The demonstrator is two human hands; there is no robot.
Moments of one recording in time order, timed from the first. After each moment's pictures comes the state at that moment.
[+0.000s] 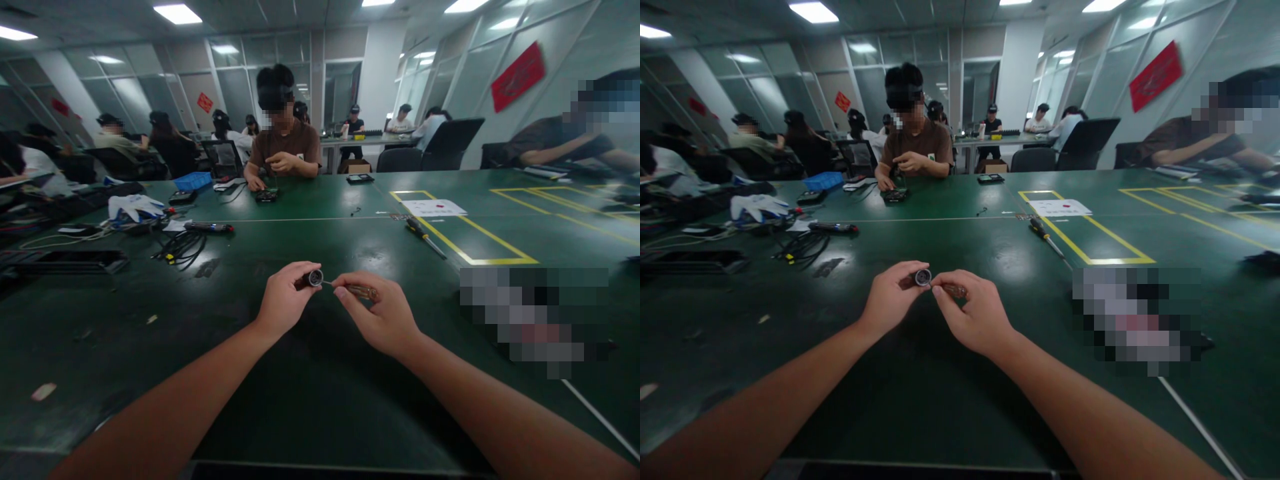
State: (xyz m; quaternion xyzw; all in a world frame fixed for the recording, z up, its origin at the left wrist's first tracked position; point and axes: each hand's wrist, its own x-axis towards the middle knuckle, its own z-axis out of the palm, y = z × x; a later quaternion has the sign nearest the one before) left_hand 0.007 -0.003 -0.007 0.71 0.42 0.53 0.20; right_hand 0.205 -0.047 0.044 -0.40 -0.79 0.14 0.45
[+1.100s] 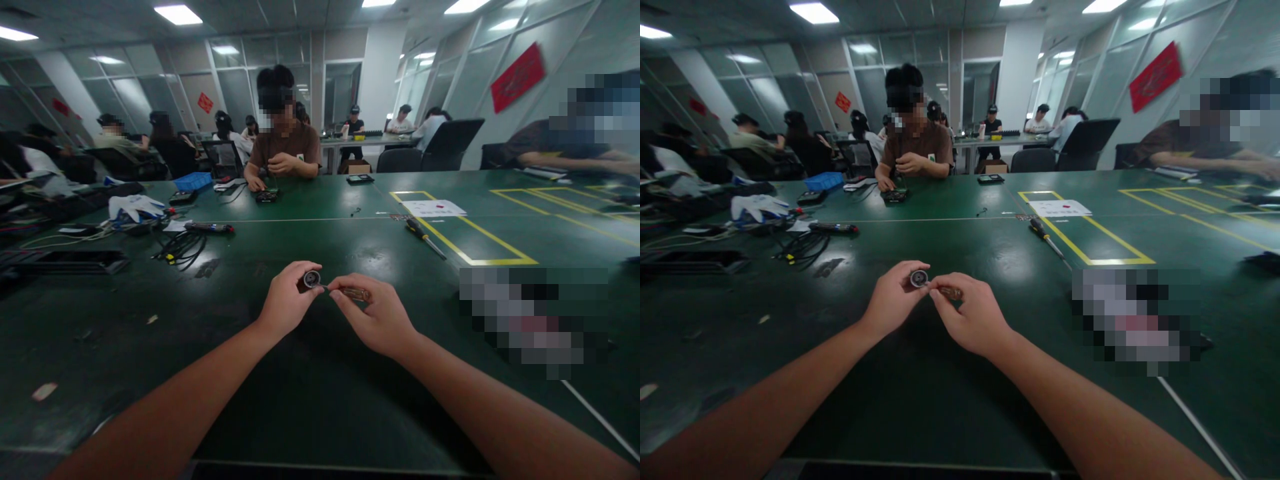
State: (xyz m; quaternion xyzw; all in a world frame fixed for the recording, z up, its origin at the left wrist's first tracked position) left_hand 0.009 -0.003 -0.006 0.73 0.43 0.50 0.19; right_hand 0.202 -0.045 0.042 -0.39 -0.80 0.16 0.43
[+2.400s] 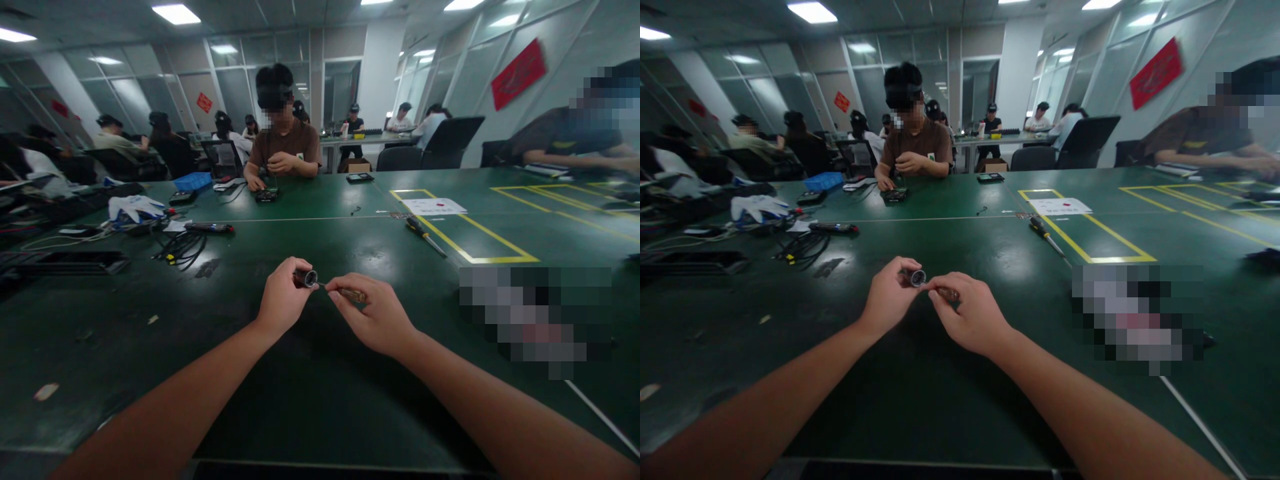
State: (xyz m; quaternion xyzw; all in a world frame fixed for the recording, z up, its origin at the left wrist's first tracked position) left_hand 0.006 -0.001 -0.008 0.69 0.46 0.53 0.19; right_hand 0.203 -0.044 0.039 -0.38 -0.82 0.15 0.41
